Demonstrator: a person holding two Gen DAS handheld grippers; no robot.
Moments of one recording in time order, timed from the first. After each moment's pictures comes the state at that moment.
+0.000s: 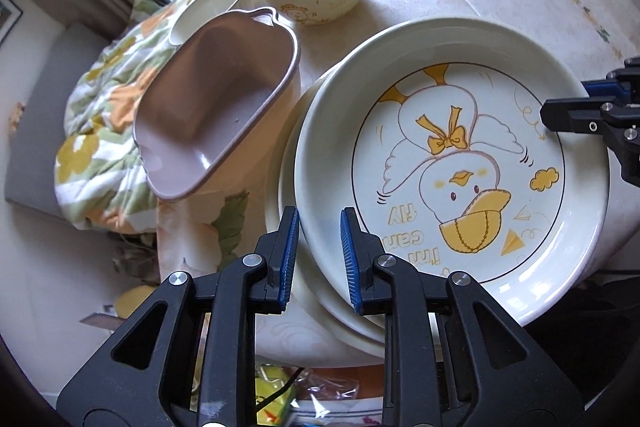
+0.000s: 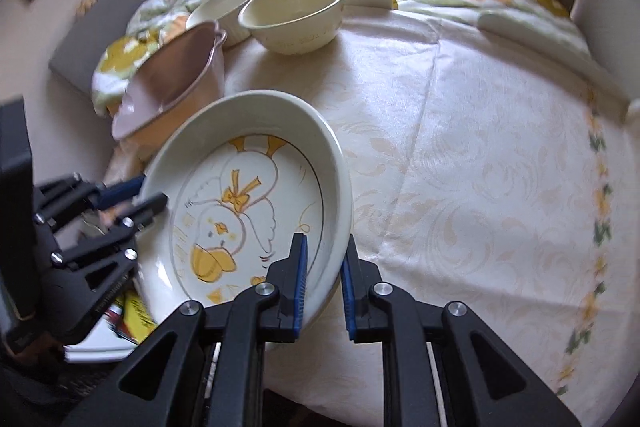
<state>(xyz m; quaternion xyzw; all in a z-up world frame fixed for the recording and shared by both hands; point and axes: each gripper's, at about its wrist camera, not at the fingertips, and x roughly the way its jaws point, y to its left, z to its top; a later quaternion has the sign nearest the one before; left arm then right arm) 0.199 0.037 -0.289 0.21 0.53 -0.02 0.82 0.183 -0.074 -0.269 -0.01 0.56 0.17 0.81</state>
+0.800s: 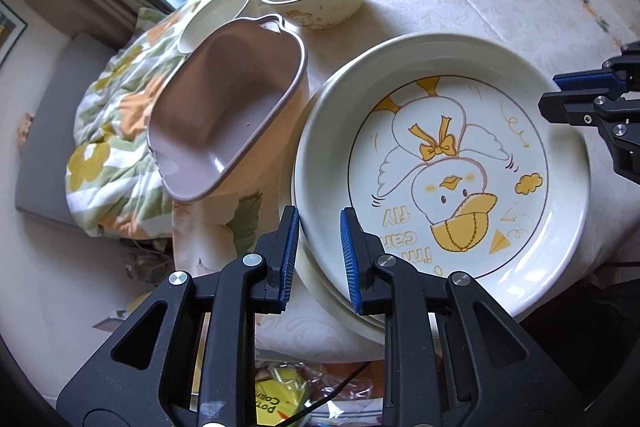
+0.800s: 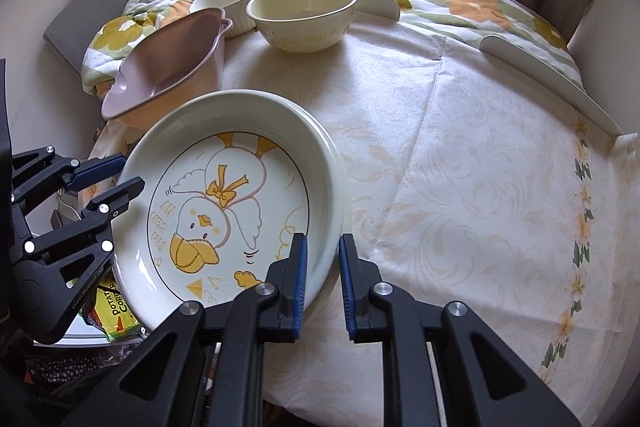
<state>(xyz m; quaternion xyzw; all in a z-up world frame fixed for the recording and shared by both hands) 0.196 0.040 -0.280 0.22 0.52 -0.02 0.82 0.181 -0.070 -0.269 -0.04 0.55 0.16 0.81</state>
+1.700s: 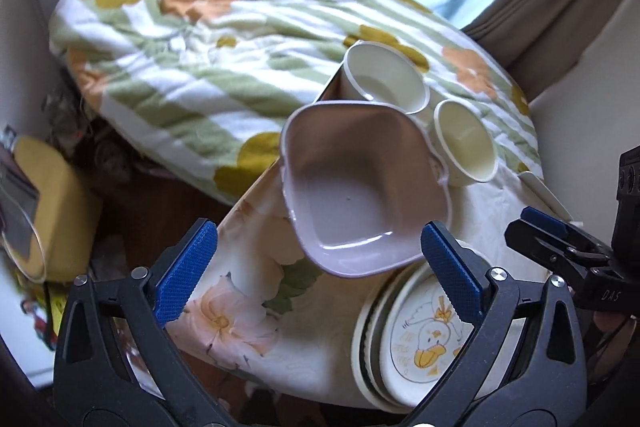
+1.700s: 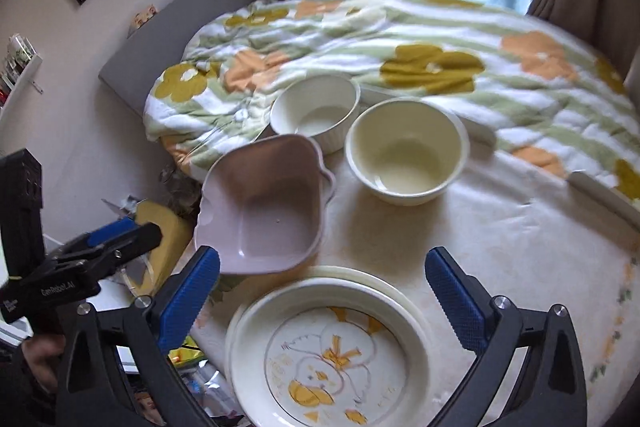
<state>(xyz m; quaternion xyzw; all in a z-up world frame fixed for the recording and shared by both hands) 0.247 0.218 -0.237 -0.21 0.49 0.07 0.84 0.287 0.006 -0.217 0.03 0.53 0.29 0.80</state>
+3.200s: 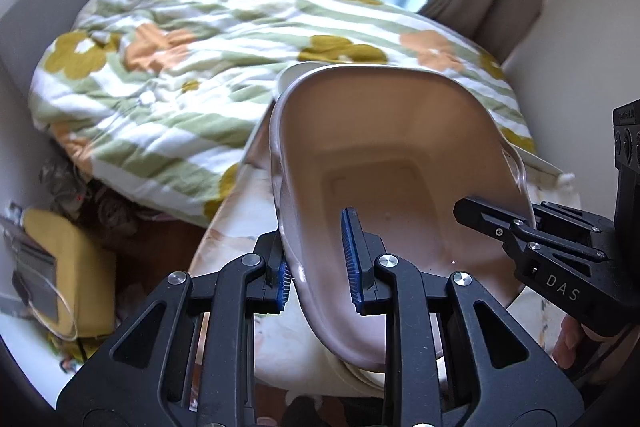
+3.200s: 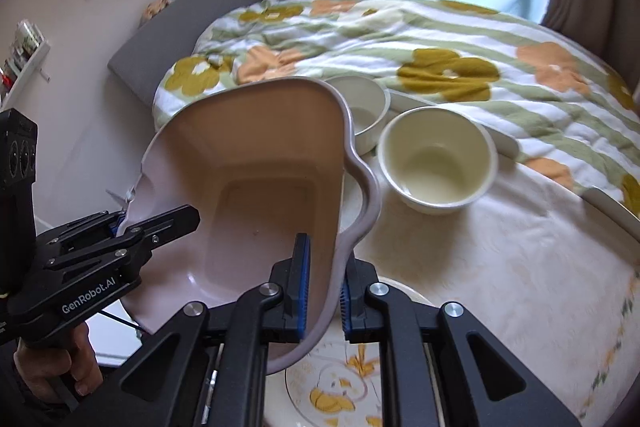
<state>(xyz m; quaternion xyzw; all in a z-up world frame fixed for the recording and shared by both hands) 0.244 0.158 -0.172 -0.09 0.47 0.00 0.88 0.244 -0.001 -0.183 0.01 0.49 0.27 0.83</state>
